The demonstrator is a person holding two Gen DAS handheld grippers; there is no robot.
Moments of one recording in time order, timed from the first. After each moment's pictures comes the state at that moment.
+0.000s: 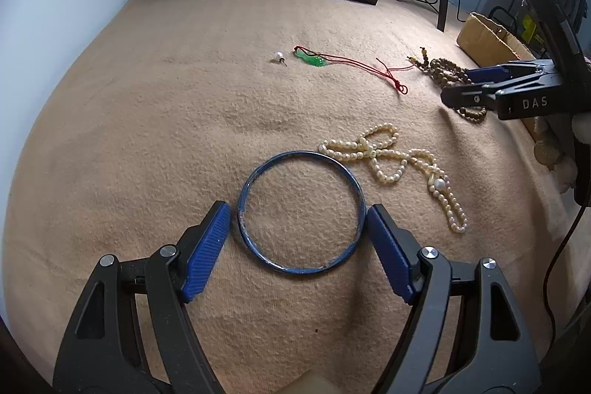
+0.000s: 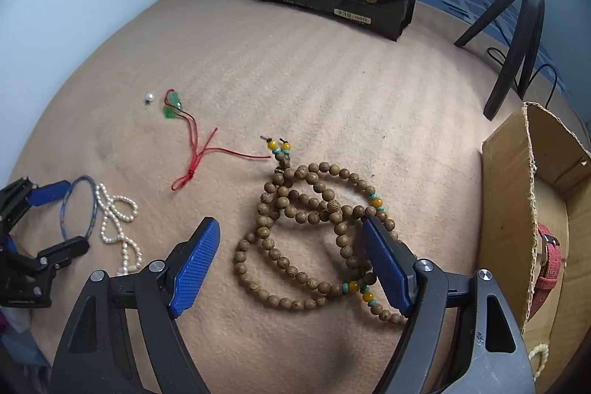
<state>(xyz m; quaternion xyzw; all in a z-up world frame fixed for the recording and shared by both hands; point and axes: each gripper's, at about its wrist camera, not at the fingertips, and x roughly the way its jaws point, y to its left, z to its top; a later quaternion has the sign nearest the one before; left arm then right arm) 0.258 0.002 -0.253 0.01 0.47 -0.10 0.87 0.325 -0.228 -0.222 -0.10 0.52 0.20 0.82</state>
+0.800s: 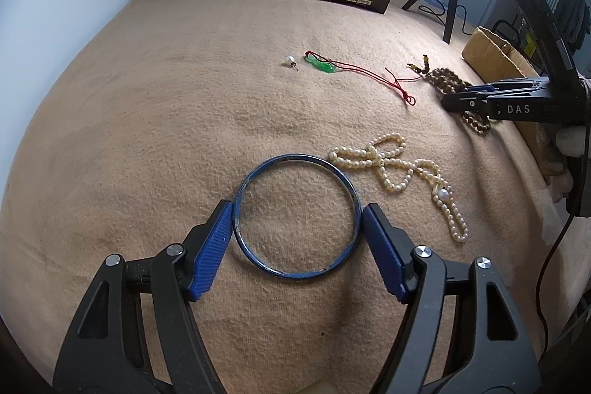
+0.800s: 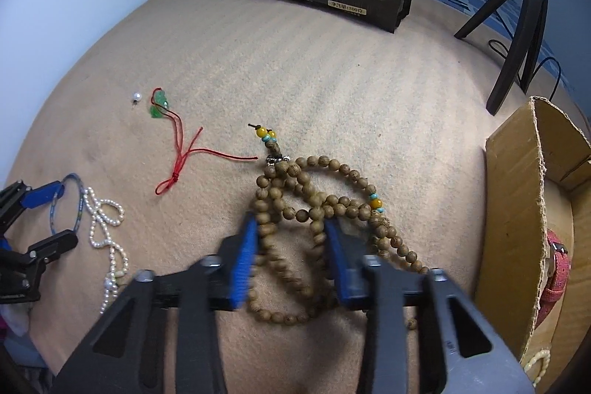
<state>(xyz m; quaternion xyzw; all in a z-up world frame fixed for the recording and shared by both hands) 0.260 0.015 -0.250 -0.02 0.47 -0.10 0.88 0.340 -0.231 -0.231 -0.09 0.53 0.20 0.82</state>
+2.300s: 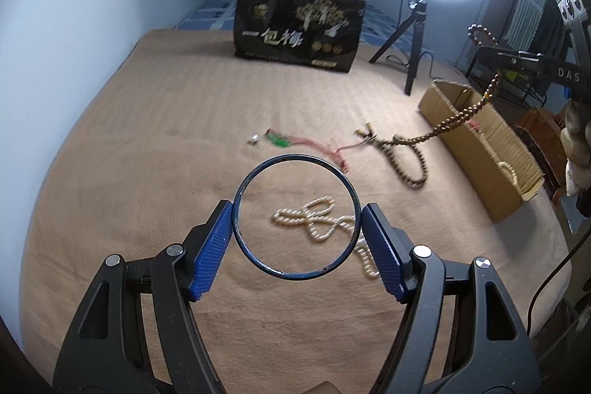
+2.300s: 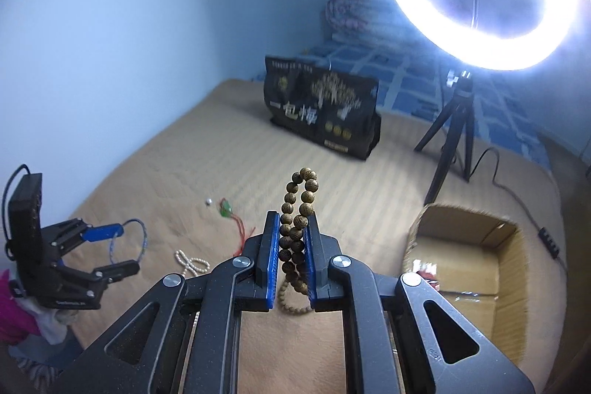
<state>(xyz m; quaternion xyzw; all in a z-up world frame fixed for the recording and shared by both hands) 0.240 -0.010 -0.166 -0.03 0.41 -0.12 0.91 0.280 -0.269 -0.078 -0.05 0.37 0.23 0.90</state>
